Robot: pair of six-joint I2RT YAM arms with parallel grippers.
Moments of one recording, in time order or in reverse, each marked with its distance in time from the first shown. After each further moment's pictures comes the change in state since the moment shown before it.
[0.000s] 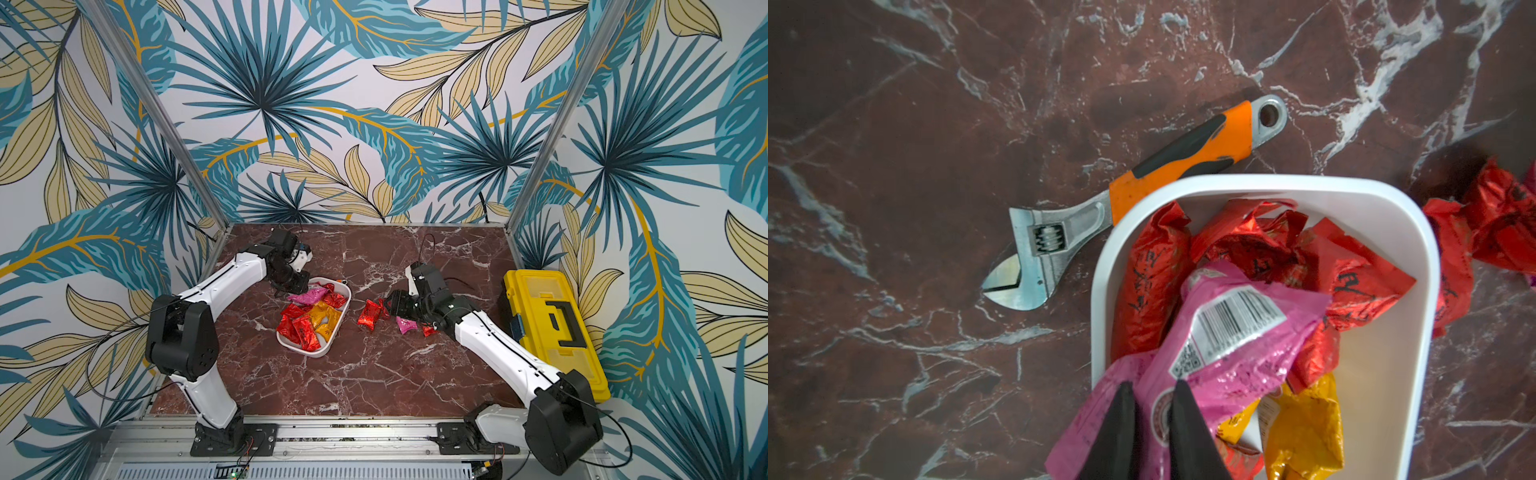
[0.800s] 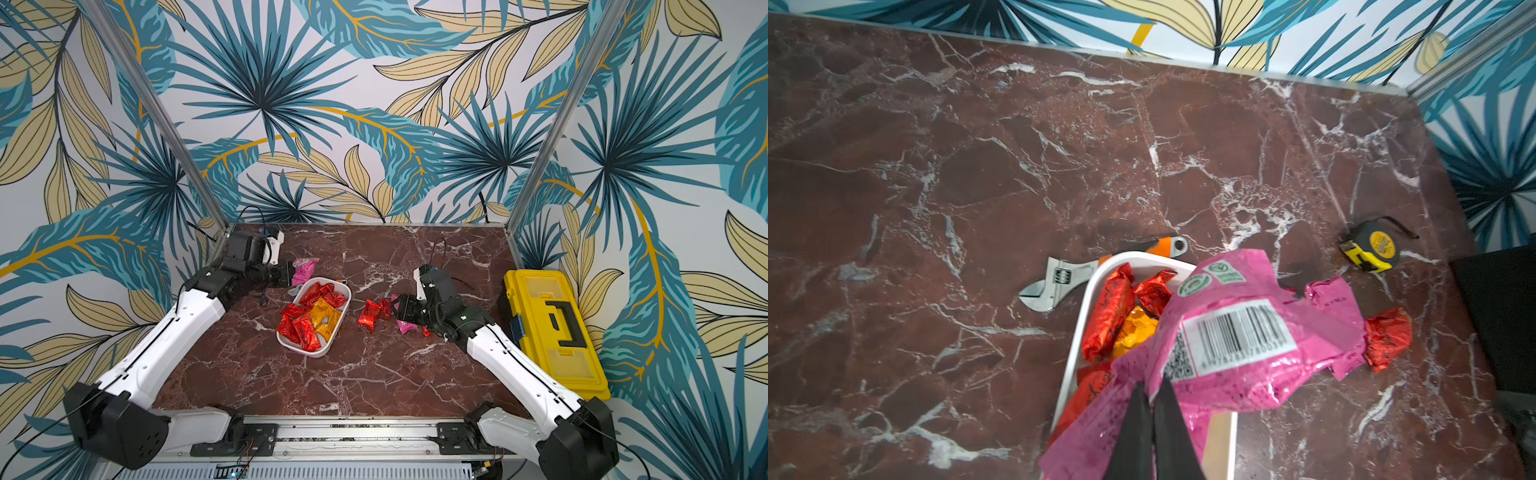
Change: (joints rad) left arm -0.106 -0.557 -0.261 0.230 -0.097 -0.365; right arm -0.002 -0.142 -0.063 -0.050 0.054 0.021
